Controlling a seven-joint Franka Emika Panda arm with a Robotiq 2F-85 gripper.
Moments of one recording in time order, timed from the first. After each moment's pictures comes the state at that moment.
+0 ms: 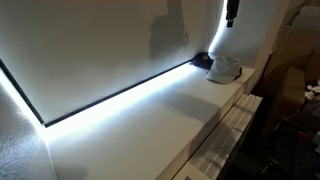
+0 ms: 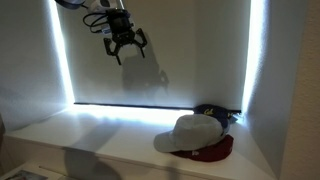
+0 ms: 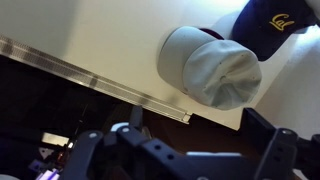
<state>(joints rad) -0.27 -0.11 0.02 -2.10 -0.27 2.11 2.52</state>
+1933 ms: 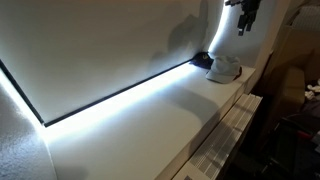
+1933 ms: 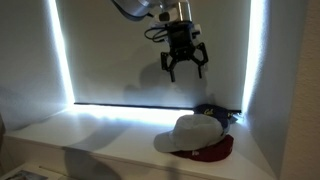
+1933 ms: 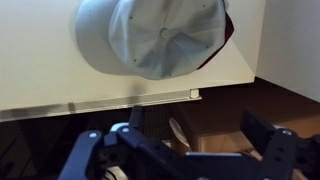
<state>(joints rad) -0.31 0.24 -0.34 -1.85 -0.08 2.15 2.61</state>
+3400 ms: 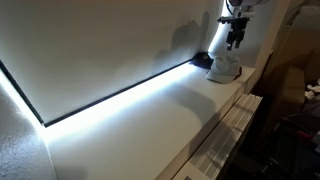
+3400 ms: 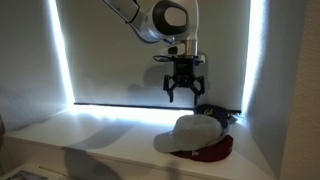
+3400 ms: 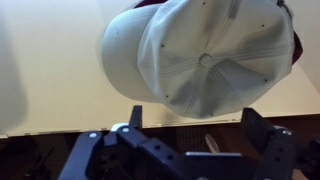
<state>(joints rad) -0.32 0.45 -0.34 -1.75 0.18 2.14 2.52</state>
